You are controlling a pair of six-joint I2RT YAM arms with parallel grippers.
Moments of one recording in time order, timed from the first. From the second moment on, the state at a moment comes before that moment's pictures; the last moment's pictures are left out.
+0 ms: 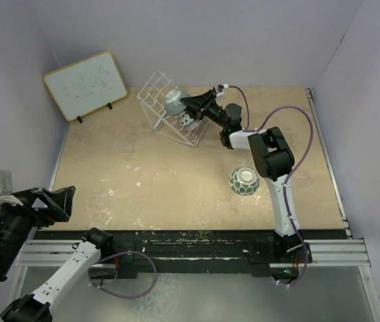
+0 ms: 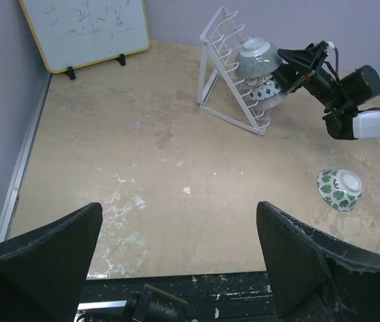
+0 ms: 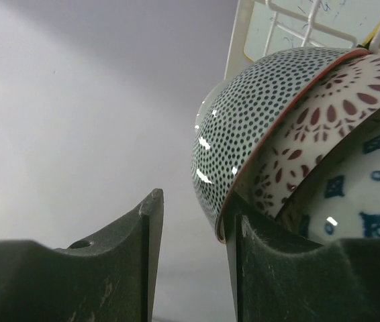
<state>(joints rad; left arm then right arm) -0.41 0.52 1.70 -1.38 -0.30 -0.31 0.39 2.34 1.47 1.19 -0.58 1.66</state>
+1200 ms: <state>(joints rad) -0.42 0.51 1.70 -1.38 -0.33 -0.31 0.39 2.20 1.46 0.78 -0.50 1.47</state>
